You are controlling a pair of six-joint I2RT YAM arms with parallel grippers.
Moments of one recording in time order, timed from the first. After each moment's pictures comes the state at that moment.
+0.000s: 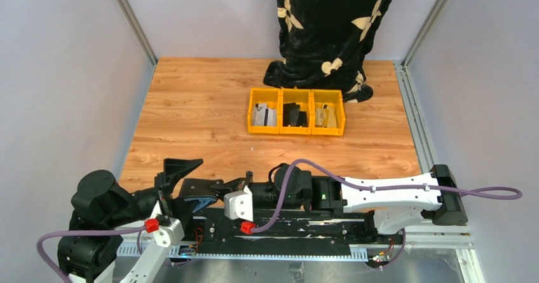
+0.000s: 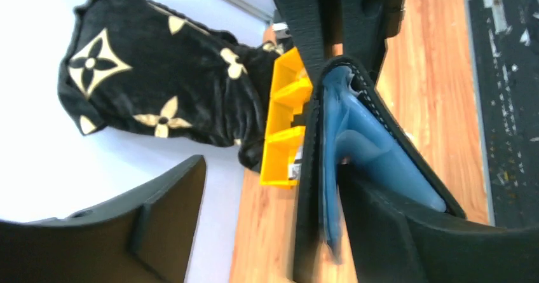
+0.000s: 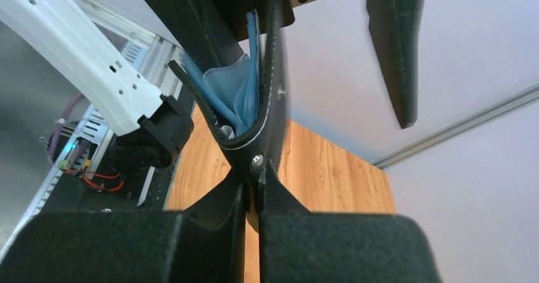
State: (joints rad) left arm -0.26 0.38 1.26 -1.16 0.95 1.18; right arm 1.55 1.31 1.14 0.23 -0.03 -0.68
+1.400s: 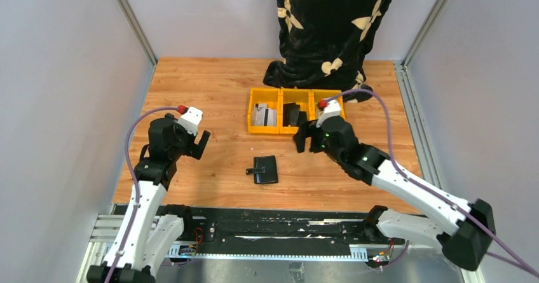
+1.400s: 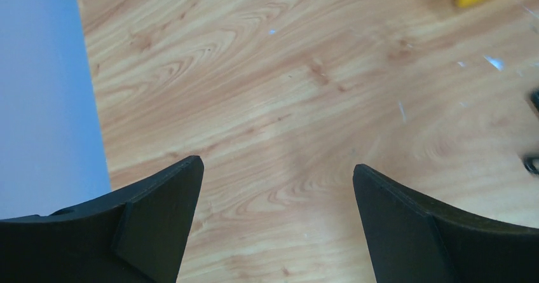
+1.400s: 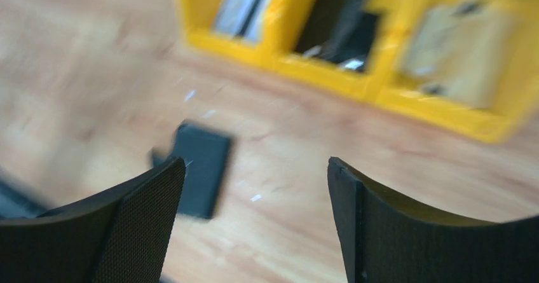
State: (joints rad) left arm -0.10 0.70 0.69 -0.53 0.06 0.42; right arm 0.82 1.07 0.82 -0.26 0.18 0.42
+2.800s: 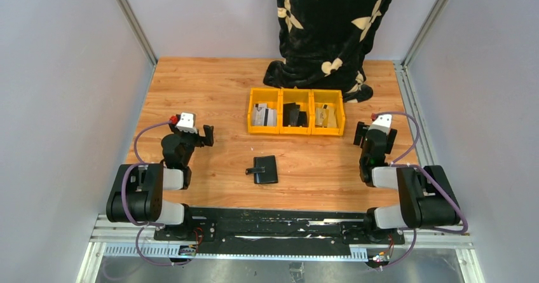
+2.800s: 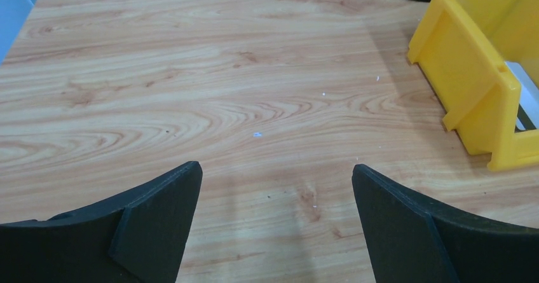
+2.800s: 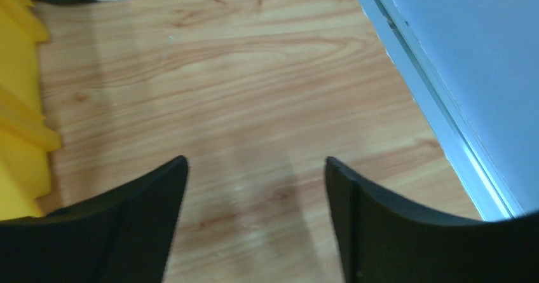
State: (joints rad) left arm 0.05 1.39 0.17 1.13 0.21 0.04; right arm 0.08 1.35 0.28 0.73 0.51 0.00
